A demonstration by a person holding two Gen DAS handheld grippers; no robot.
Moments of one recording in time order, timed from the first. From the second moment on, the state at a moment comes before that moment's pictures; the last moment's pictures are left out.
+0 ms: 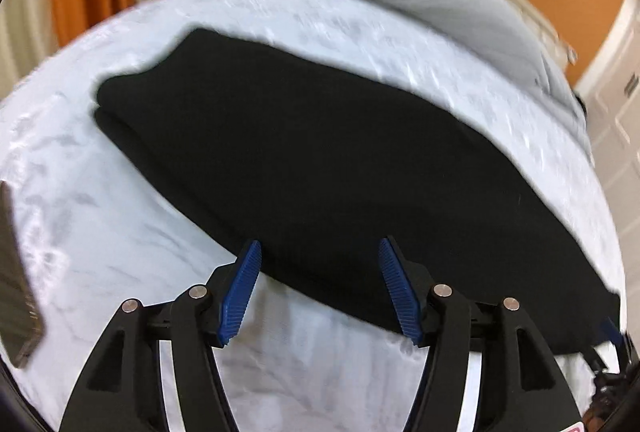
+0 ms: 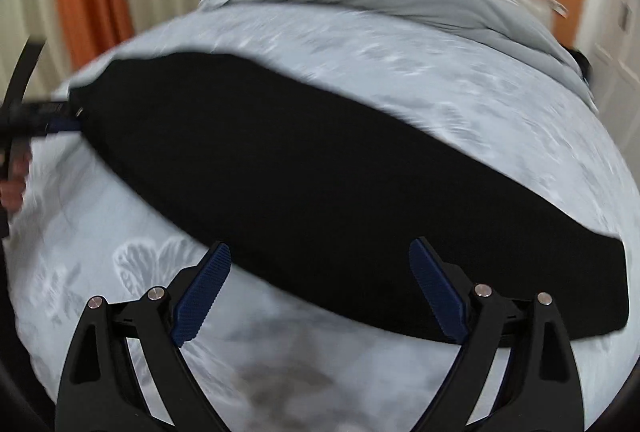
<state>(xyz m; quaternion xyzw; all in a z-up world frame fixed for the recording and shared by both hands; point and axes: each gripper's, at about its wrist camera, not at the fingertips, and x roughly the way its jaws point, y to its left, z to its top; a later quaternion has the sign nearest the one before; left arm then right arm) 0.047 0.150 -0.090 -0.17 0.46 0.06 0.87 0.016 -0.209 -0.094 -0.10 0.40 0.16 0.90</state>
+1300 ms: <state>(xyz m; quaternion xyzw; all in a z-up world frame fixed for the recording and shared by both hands) 0.054 0.136 -0.066 -0.10 0.38 0.15 0.91 0.056 -0.346 -0.004 0.24 0.30 0.08 0.92</state>
